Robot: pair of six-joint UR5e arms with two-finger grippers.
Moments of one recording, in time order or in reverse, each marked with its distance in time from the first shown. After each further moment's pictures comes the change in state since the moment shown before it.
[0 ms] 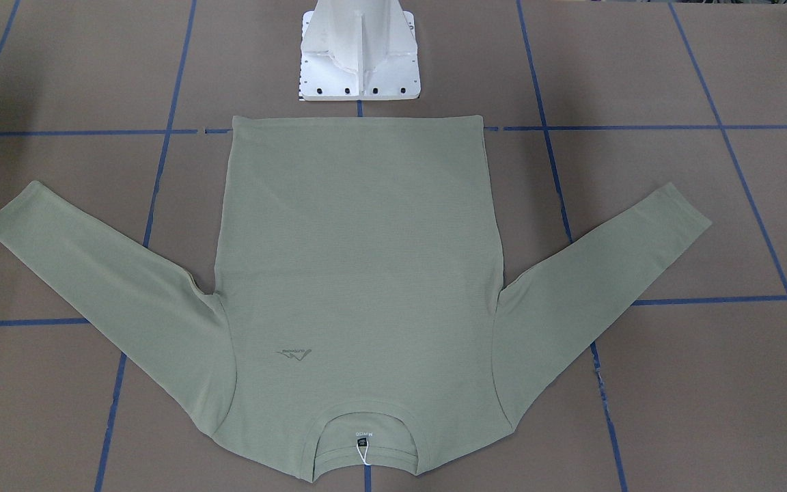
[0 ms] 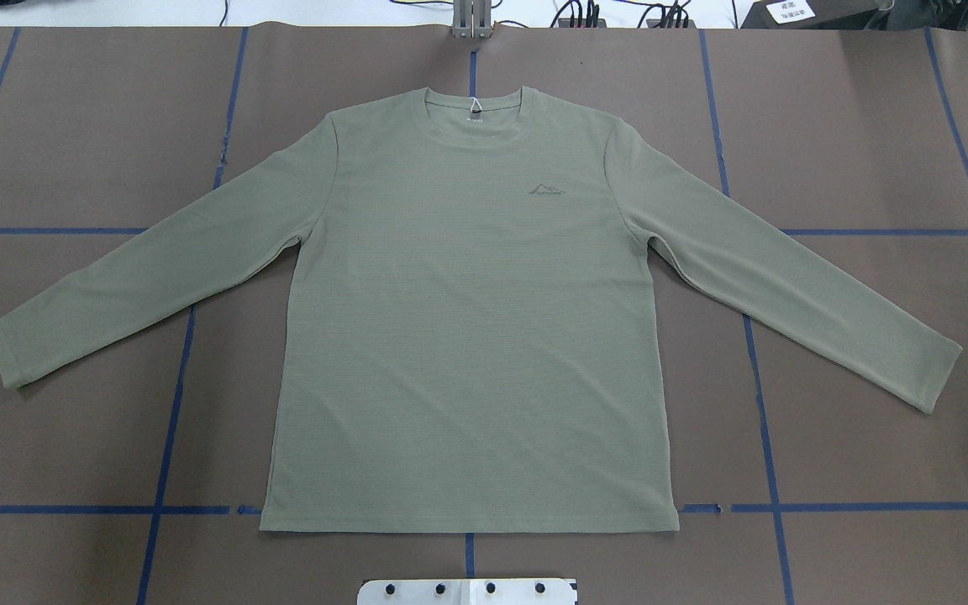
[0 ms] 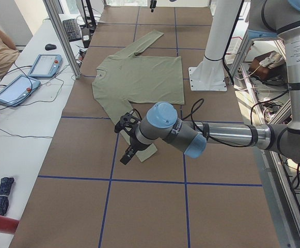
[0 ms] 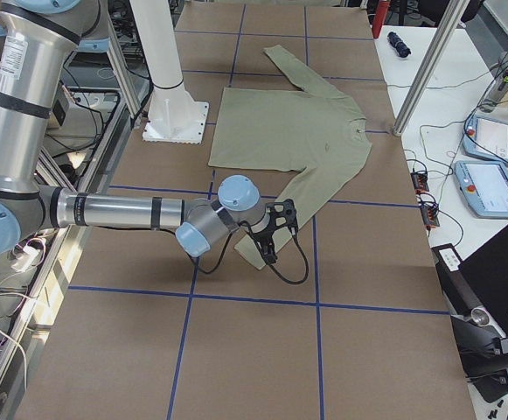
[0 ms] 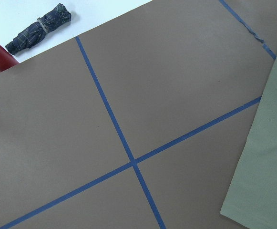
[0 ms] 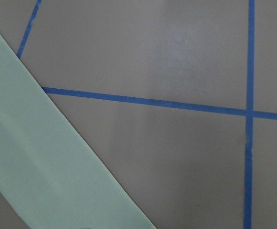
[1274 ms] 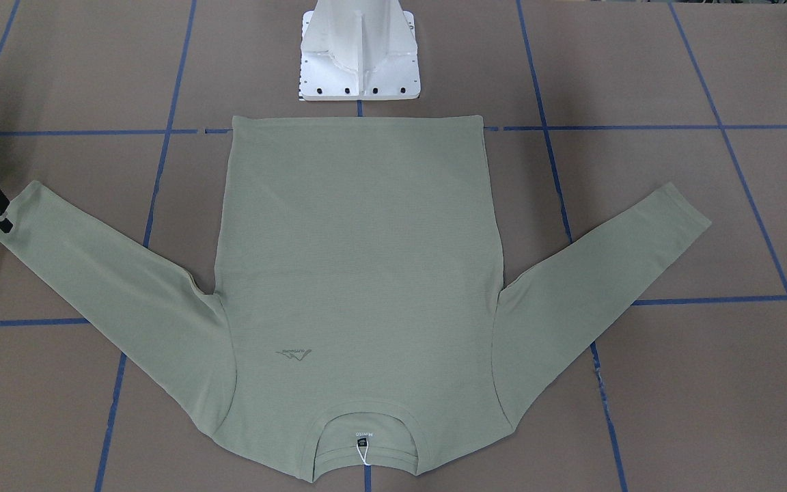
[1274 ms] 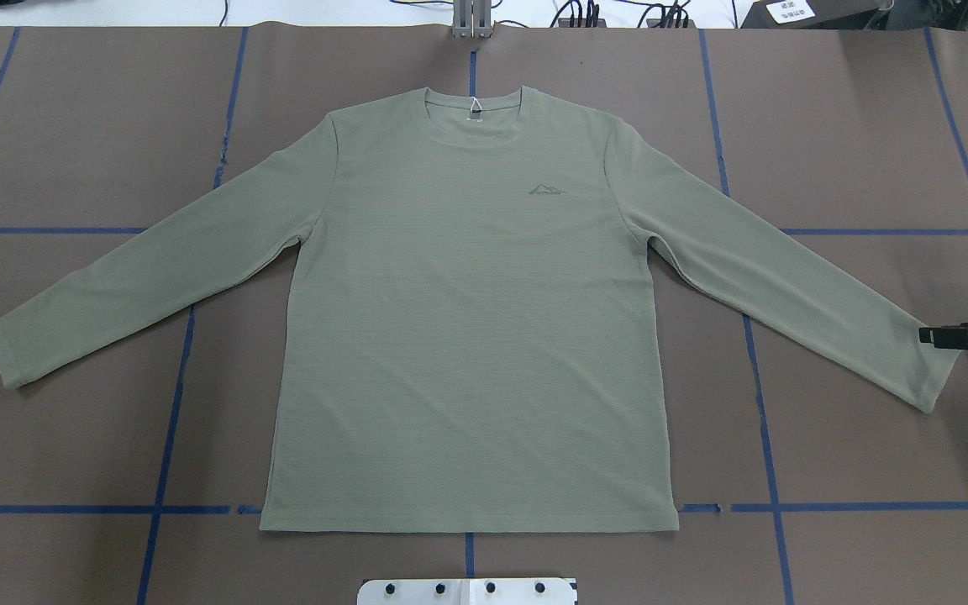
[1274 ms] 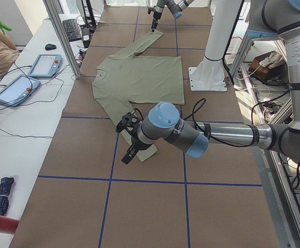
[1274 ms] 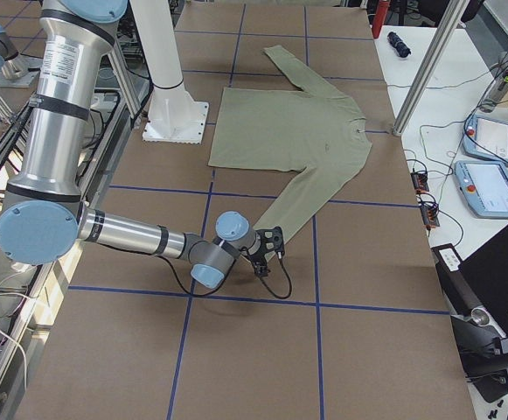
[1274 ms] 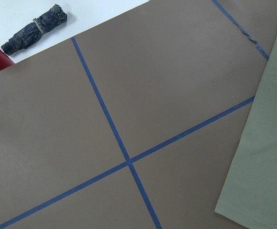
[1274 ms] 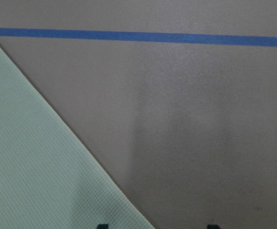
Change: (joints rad) left arm -0.004 0.007 -0.008 0.000 -0.005 0.003; right arm -0.320 0.062 -0.317 0.410 -0.241 0.279
